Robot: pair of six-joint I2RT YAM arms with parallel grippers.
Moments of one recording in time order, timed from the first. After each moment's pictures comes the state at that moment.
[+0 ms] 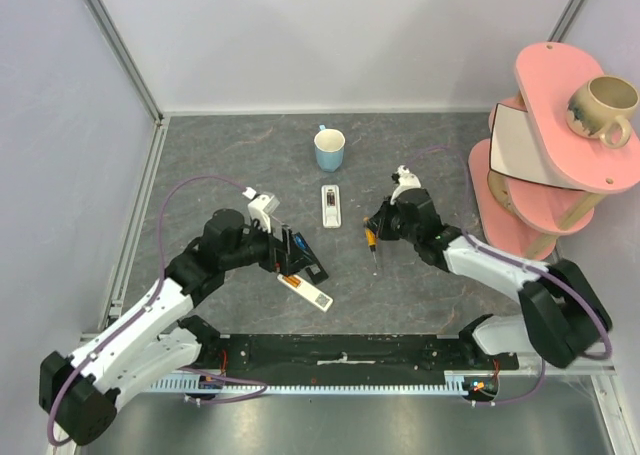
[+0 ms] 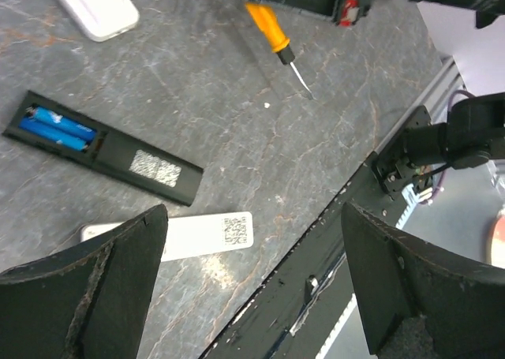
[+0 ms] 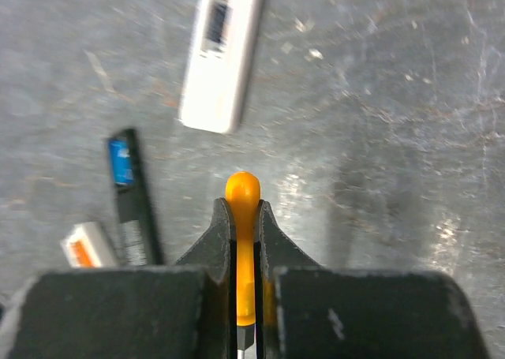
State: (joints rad) left arm -0.58 0.78 0.58 -0.28 0.38 -0.46; right arm 0.56 1.39 0.65 0.11 -0.02 0.53
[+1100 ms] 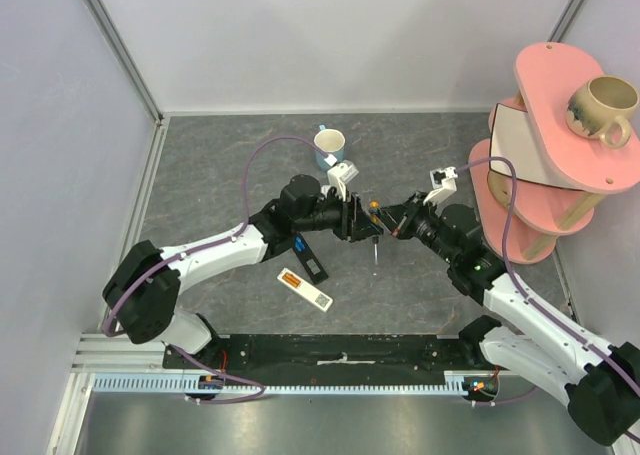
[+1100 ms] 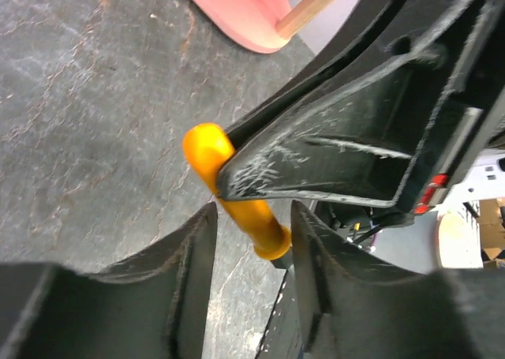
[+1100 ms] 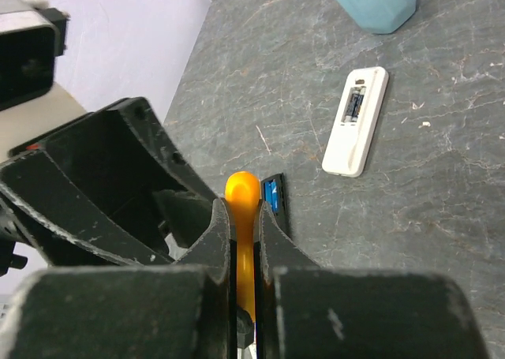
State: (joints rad) left arm -0.83 1.48 0.94 0.25 0.43 -0.54; right arm 0.56 0.88 0.54 0.18 -0.10 0.75
